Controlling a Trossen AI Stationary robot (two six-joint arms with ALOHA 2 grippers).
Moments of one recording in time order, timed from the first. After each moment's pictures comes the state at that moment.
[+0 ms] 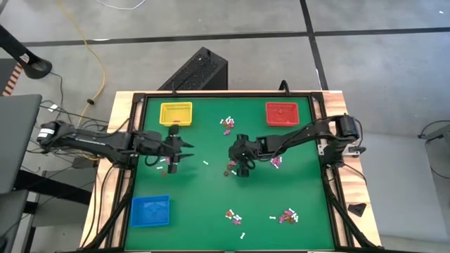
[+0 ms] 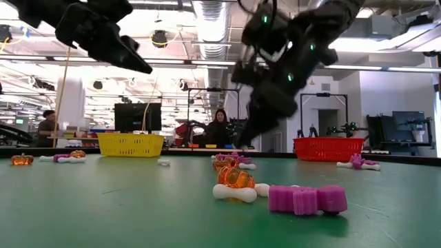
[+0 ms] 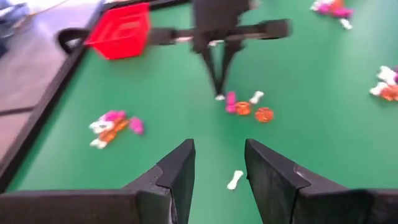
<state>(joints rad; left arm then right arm) -0.06 0.85 0.50 -0.05 -0.18 0.14 0.03 1.74 1.00 -0.07 0.10 -0.03</state>
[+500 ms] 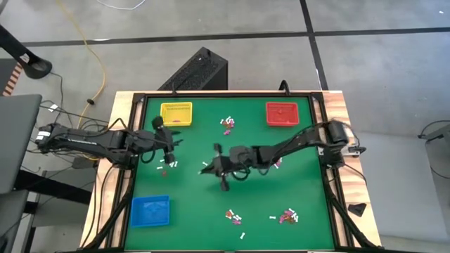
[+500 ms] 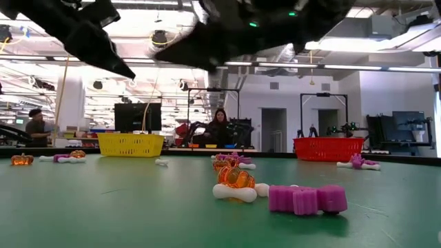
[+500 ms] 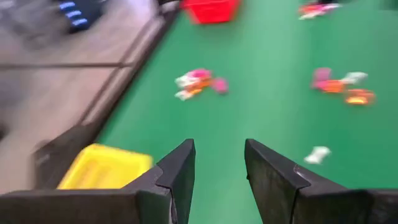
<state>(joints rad) -0.06 0.71 0.50 -0.27 -0.54 0.05 0.14 1.90 1.16 0.58 -0.05 -0.09</state>
